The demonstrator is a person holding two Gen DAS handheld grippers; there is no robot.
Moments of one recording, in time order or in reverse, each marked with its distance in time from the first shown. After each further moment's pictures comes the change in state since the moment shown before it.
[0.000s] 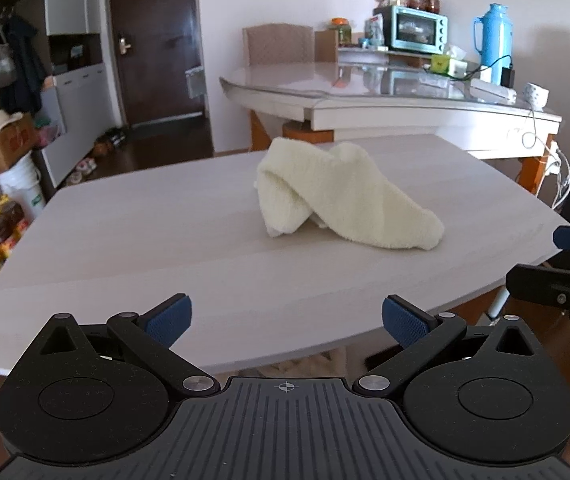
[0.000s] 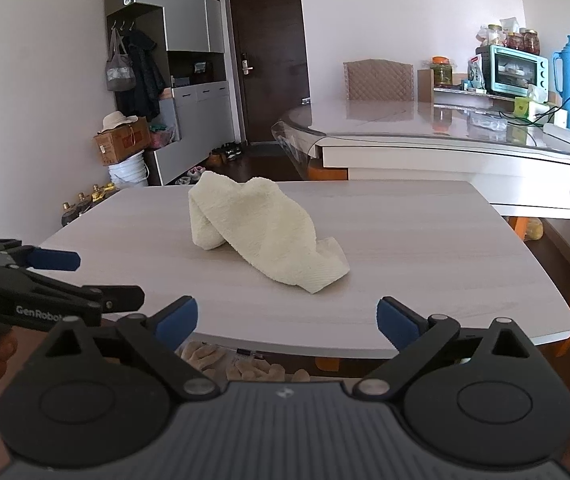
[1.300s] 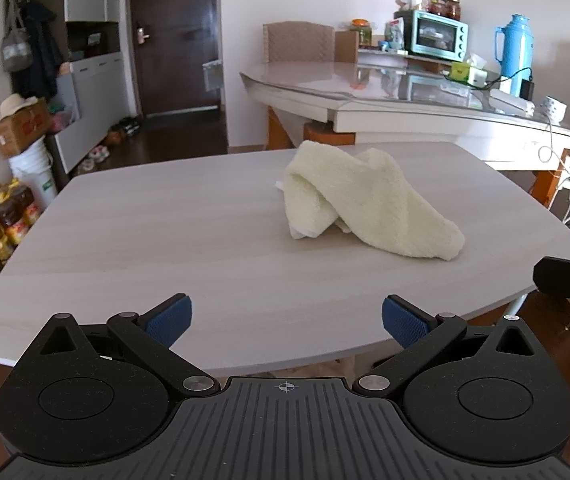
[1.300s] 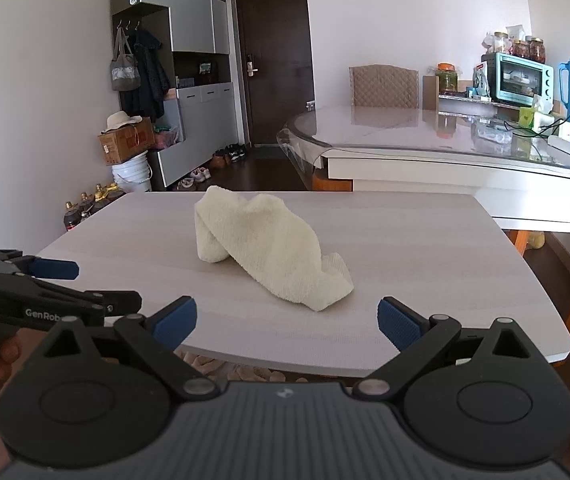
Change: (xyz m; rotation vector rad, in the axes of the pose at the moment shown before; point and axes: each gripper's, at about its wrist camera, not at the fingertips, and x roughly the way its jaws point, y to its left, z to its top) left arm 0.008 0.018 0.004 -0.062 0.034 0.031; right arm -0.002 0.011 0.016 -0.023 0.000 0.006
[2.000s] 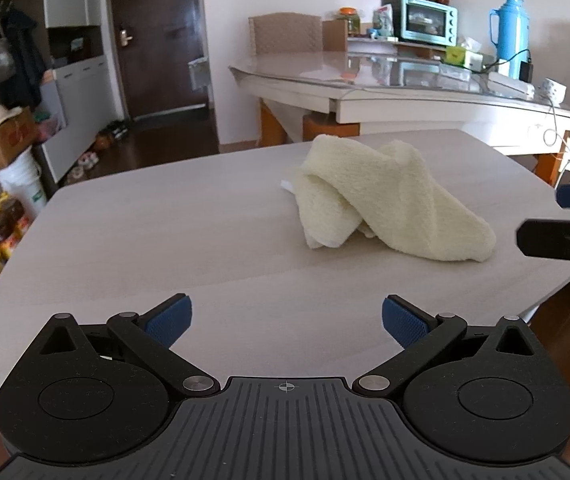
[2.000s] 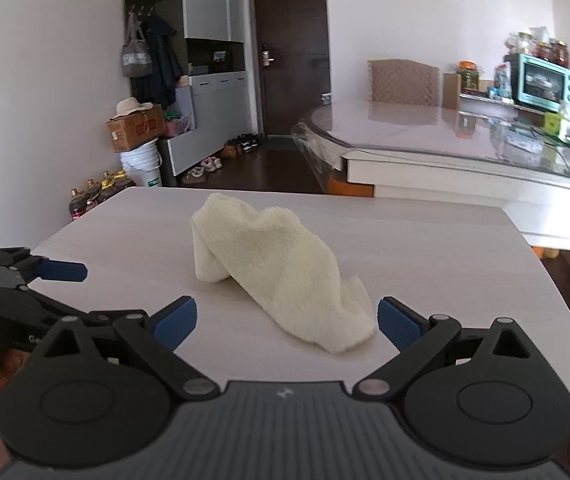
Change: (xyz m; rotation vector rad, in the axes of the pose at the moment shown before) left arm 0.045 0.022 0.014 0.073 0.013 -0.030; right arm 0.059 0.009 0.030 -0.058 0.034 0.044
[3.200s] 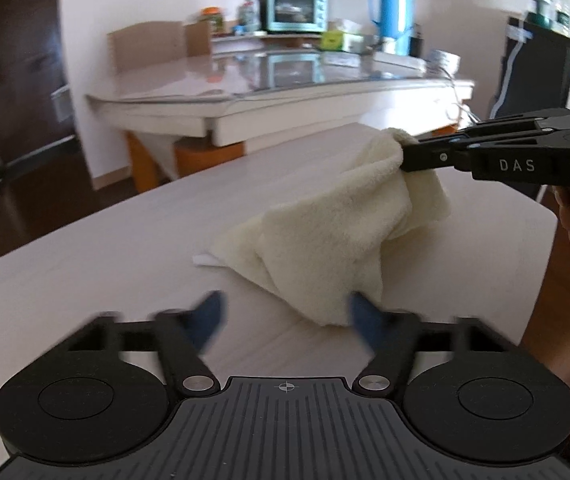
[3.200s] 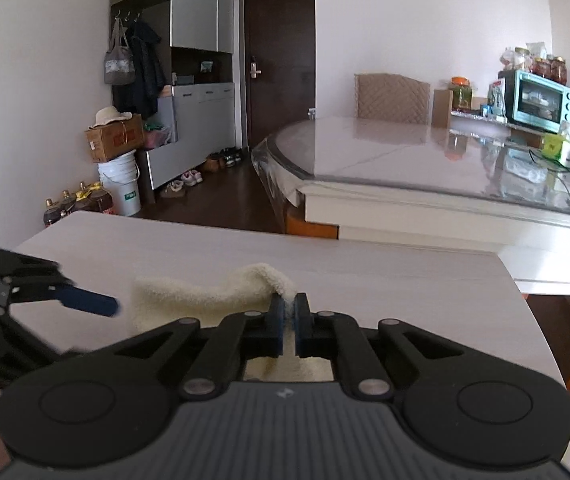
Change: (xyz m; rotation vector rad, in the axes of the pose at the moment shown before) left arm 0.093 -0.026 0.063 0.266 -0.005 -0.381; right arm 0.065 -0.064 0.035 -0.006 -0.034 -0.061
